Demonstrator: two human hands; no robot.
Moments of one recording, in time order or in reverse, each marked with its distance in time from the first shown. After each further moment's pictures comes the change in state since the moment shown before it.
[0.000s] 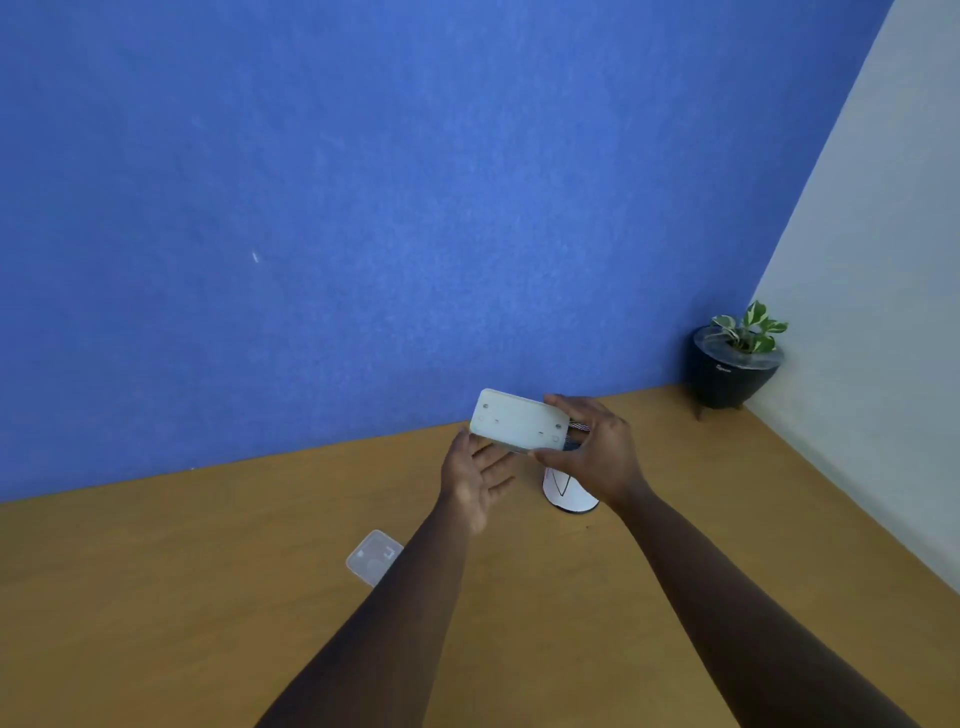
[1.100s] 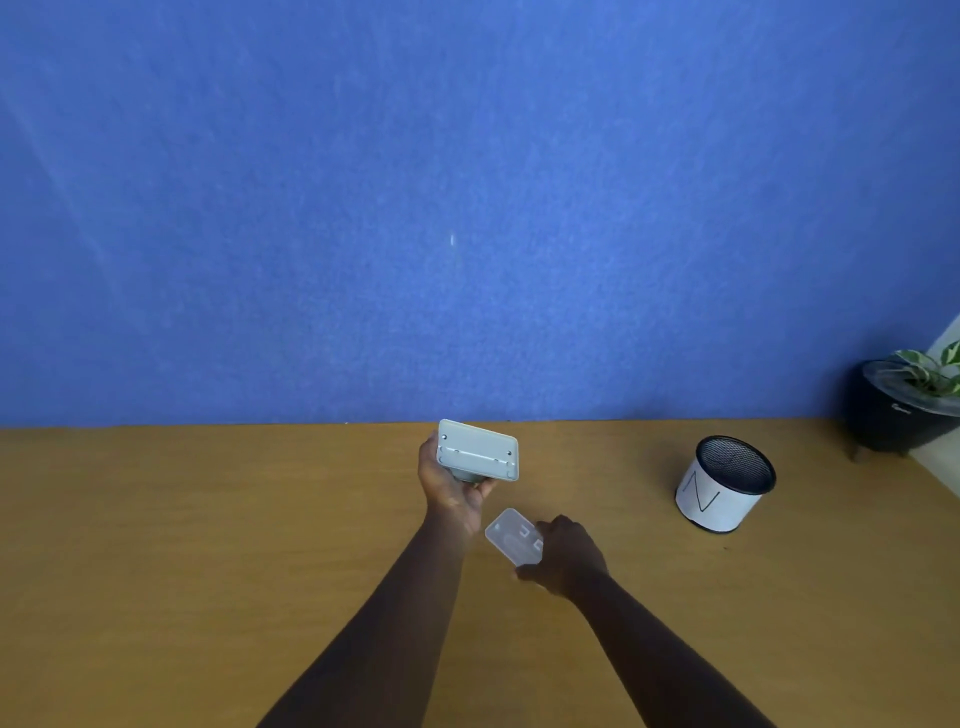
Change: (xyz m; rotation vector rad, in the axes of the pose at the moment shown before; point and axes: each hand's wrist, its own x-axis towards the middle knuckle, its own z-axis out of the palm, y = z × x) left_hand -0.042 0.052 -0.158 -0.472 0.243 0.253; right_hand -0.076 -0.032 0.195 -0.606 -0.645 0.175
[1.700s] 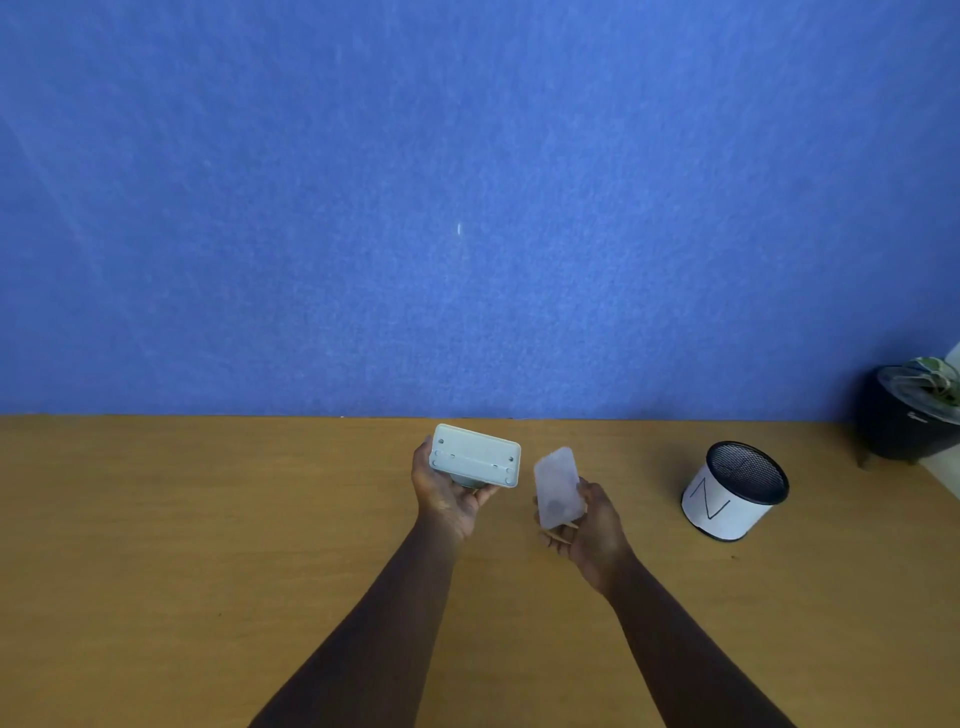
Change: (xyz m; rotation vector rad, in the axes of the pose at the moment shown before) left_hand 0.021 0.002 -0.016 -0.029 0.051 -0.118; right_hand 0.009 0.001 -0.032 1.762 -0.061 0.352
